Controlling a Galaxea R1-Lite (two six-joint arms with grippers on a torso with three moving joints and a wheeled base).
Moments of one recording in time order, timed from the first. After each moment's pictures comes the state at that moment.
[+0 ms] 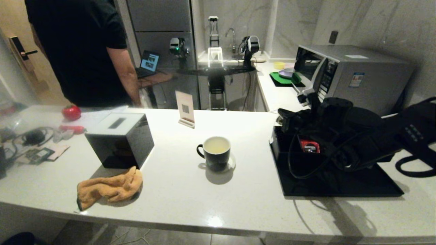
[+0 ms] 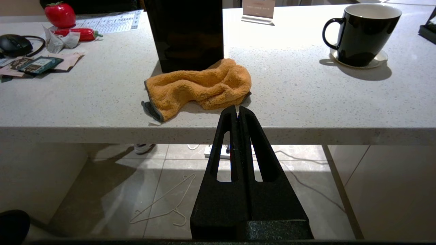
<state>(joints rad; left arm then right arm) 0.00 0.00 0.00 0.00 -0.02 0.03 0.24 2.20 -1.17 -1.07 0.20 -0.05</state>
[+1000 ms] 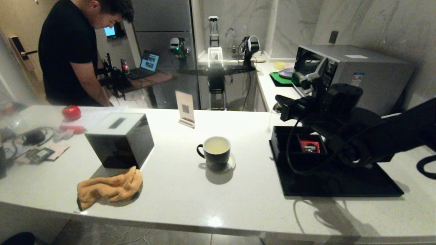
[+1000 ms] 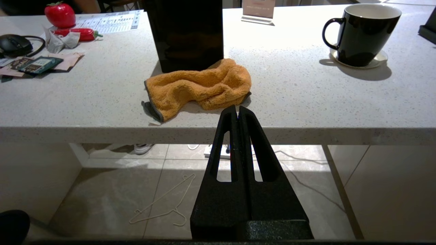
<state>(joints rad) 0.00 0.00 0.00 0.00 -0.02 0.03 0.30 2.09 -1.16 -1.07 0.20 -0.04</state>
